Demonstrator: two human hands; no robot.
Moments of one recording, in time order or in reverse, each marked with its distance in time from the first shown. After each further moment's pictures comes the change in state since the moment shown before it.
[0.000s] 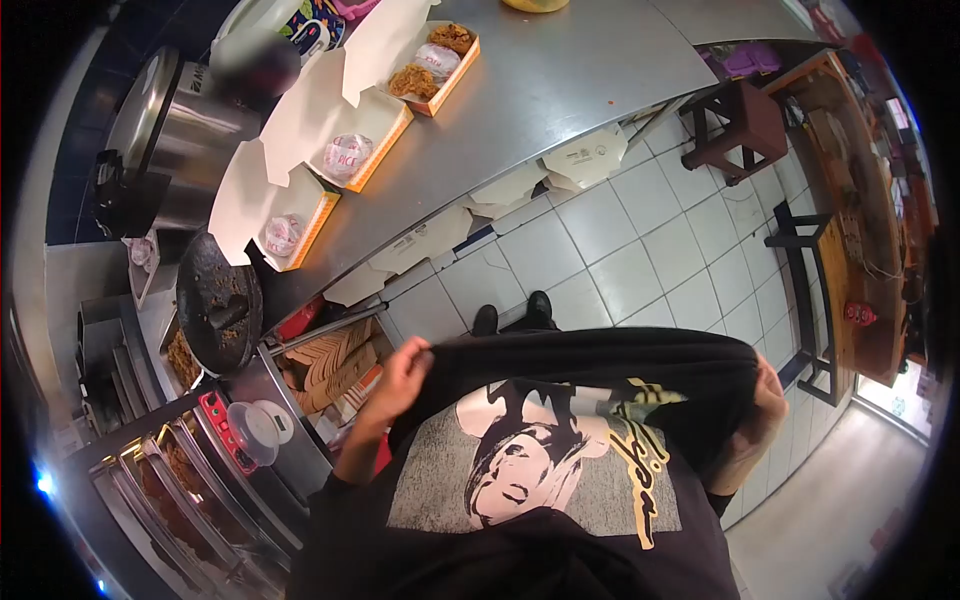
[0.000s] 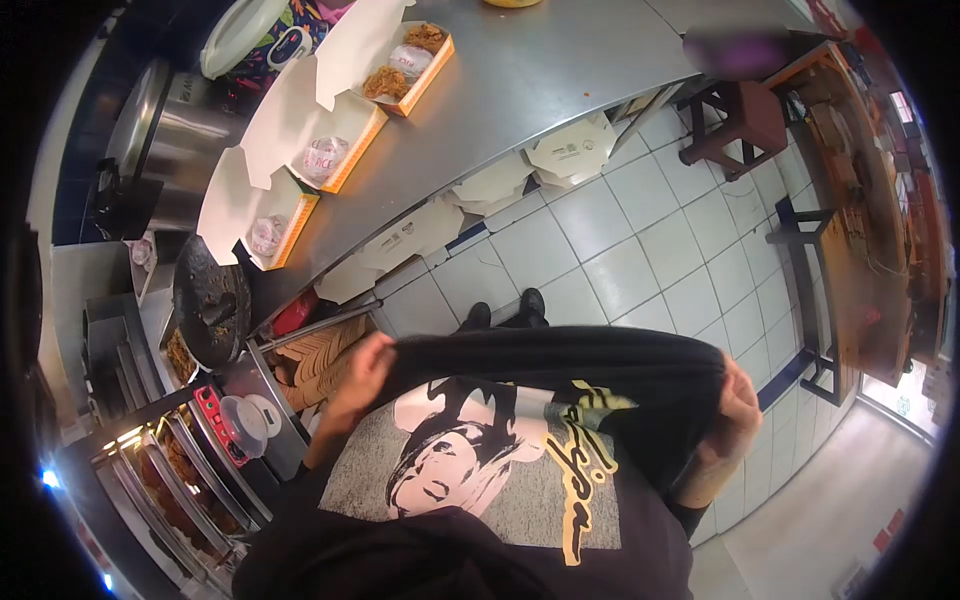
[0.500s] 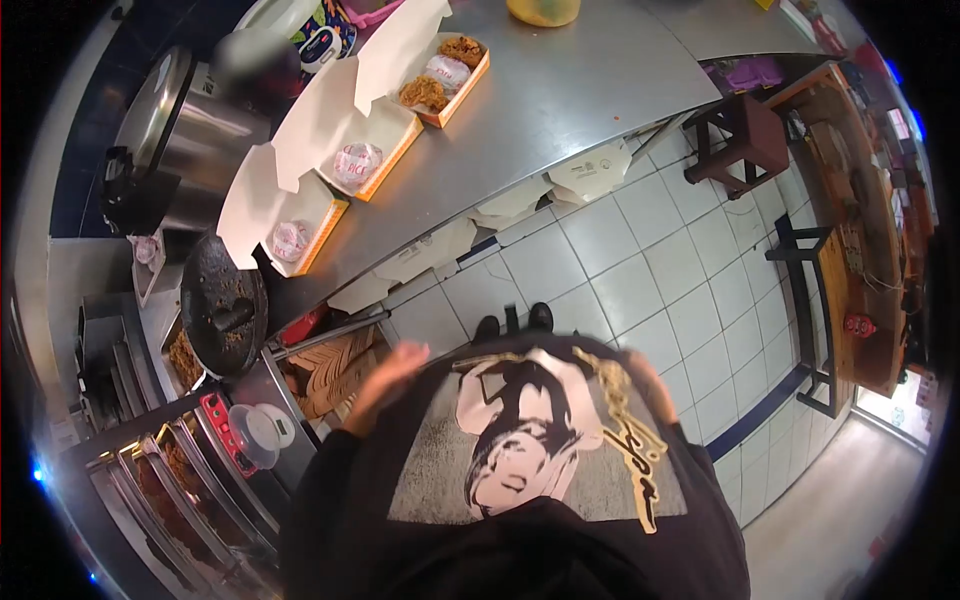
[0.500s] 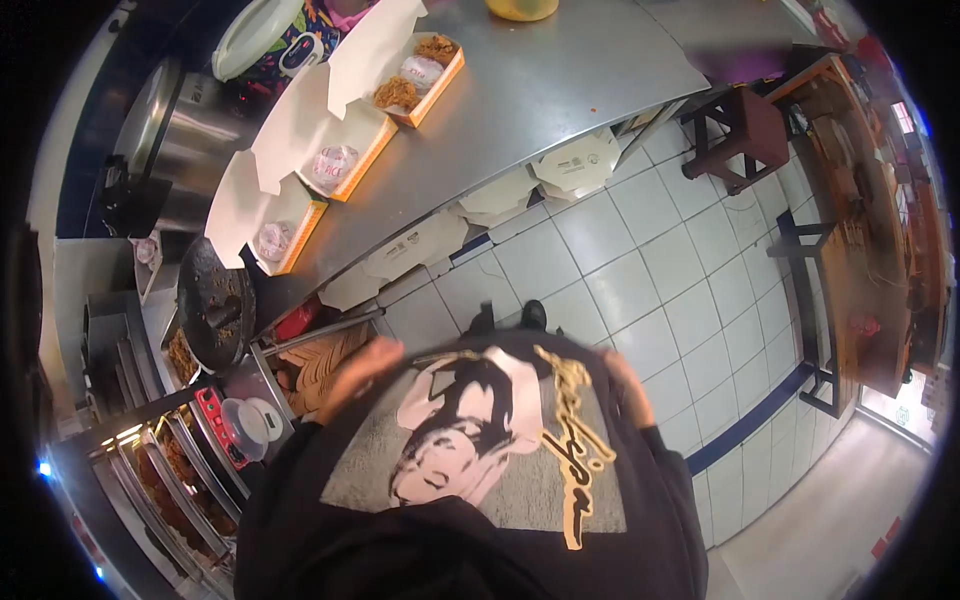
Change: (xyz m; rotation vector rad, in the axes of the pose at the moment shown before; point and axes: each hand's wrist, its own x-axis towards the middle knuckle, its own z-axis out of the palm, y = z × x) left_hand 0.060 -0.132 -0.012 0.029 -0.288 -0.440; right_hand 0.074 0.205 -0.119 -0.383 0.028 0.553
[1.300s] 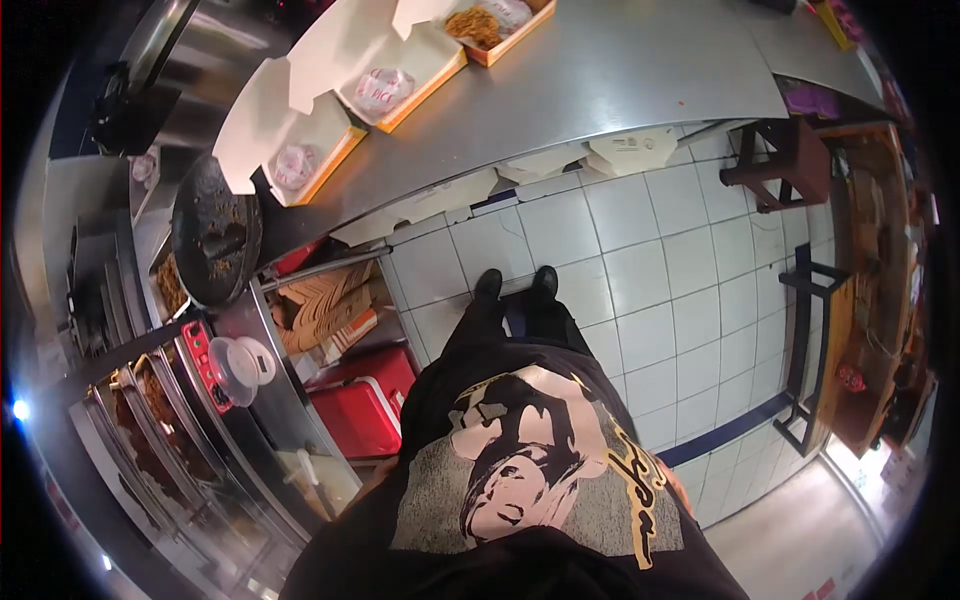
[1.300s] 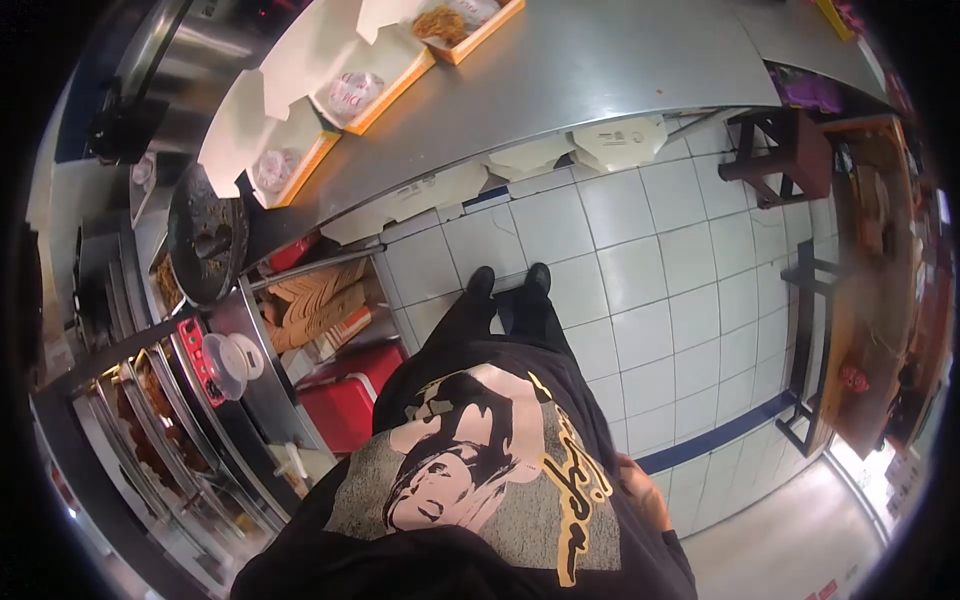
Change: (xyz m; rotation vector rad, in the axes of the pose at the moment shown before) left_hand -0.188 -0.131 0.193 -1.124 0.283 -0.404; right_hand -0.163 0.074 -0.102 -0.196 -0.048 0.291
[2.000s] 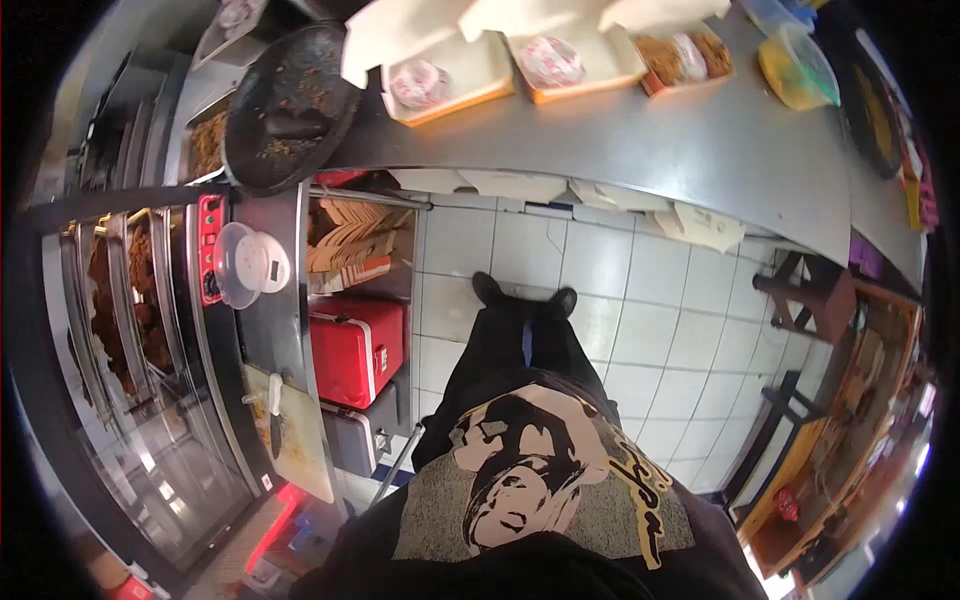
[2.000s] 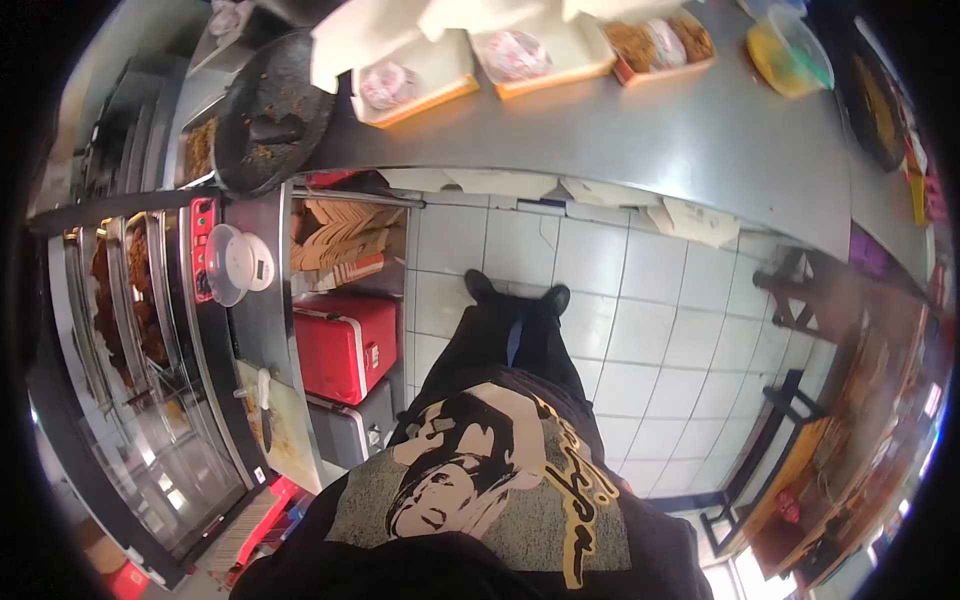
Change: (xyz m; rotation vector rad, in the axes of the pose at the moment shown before) left_hand -0.051 -0.151 0.045 -0.324 0.177 -0.047; right_hand 0.070 -0.087 -0.035 -0.742 -0.004 -0.088
